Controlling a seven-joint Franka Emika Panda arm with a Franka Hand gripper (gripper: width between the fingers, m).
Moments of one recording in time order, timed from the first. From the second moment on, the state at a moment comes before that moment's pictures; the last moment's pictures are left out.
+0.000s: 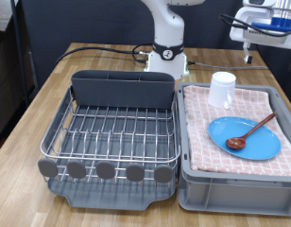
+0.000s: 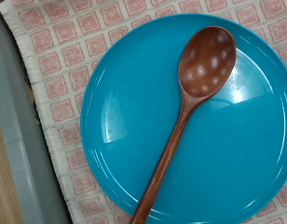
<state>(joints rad) -0.04 -0.10 0.50 -2.39 -0.39 2.55 1.85</state>
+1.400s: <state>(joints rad) 0.00 0.19 0.53 -2.23 -0.76 2.47 2.53</state>
